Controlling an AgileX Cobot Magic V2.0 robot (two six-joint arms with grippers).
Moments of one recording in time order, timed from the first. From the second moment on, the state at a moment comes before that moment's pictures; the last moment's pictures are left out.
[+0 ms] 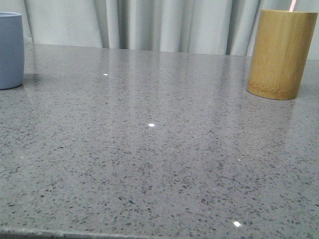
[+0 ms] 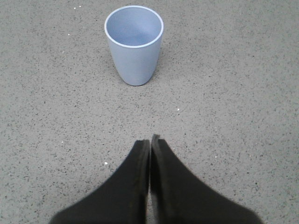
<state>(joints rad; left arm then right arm) -0.13 0.68 -1.01 -0.09 1.08 0.02 0.10 0.37 -0.83 0.09 0.87 -0.02</state>
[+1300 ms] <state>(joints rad) -0.08 1.37 -1.42 0.02 0.98 -0.04 0.10 0.37 -0.83 0.09 0.88 -0.02</state>
